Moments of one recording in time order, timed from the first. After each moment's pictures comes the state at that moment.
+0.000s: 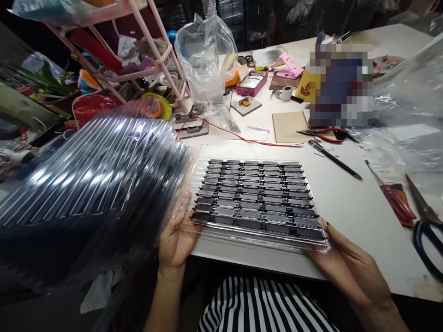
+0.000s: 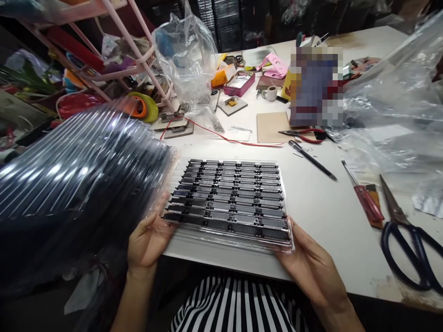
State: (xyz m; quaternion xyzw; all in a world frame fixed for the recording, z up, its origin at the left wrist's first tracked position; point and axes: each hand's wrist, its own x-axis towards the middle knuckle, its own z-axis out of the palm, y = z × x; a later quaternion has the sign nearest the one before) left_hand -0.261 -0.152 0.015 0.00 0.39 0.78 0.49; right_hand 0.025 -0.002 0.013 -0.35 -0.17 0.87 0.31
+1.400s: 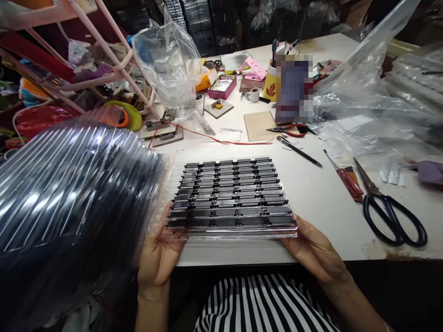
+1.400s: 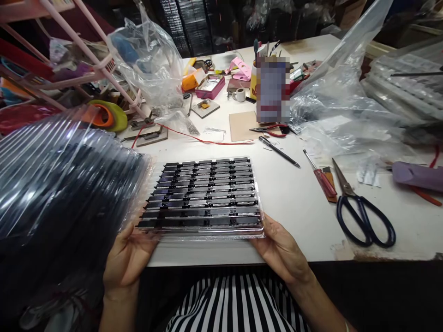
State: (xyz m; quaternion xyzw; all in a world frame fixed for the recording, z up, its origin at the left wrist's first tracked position) left_hand -0.253 -0.143 0.020 -0.01 0.41 0.77 0.49; right_hand 0.024 -0.007 0.006 -0.23 -0.17 0.91 0.31
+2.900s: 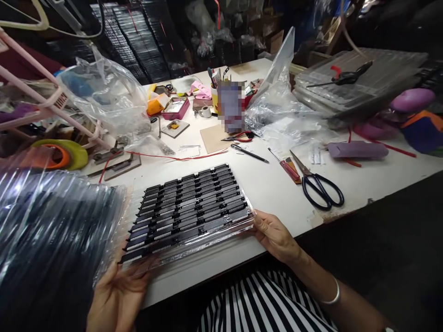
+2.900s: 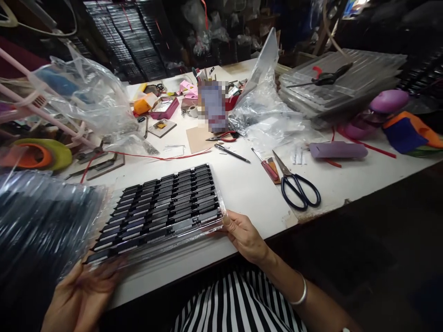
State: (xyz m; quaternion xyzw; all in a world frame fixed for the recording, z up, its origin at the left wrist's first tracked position) left_hand -0.257 -0.133 0.041 -0.03 0.52 0.71 0.47; right_hand 0.023 -0.010 0.013 -0.21 -0.39 0.82 0.37
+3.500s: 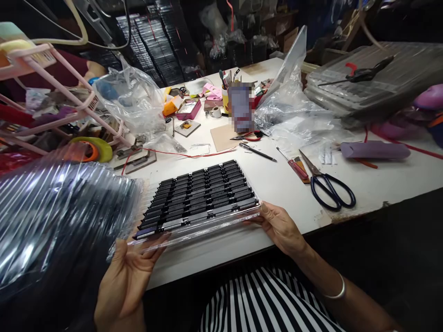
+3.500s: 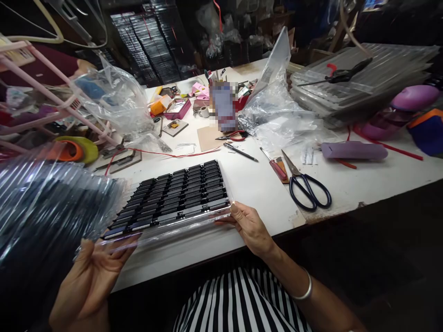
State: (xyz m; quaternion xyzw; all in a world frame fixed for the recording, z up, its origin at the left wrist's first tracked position) left_hand -0.261 -0.136 0.056 -0.01 0.49 0.73 0.48; right_hand 0.022 -0.006 0.016 -0.24 -0.40 0.79 0.39
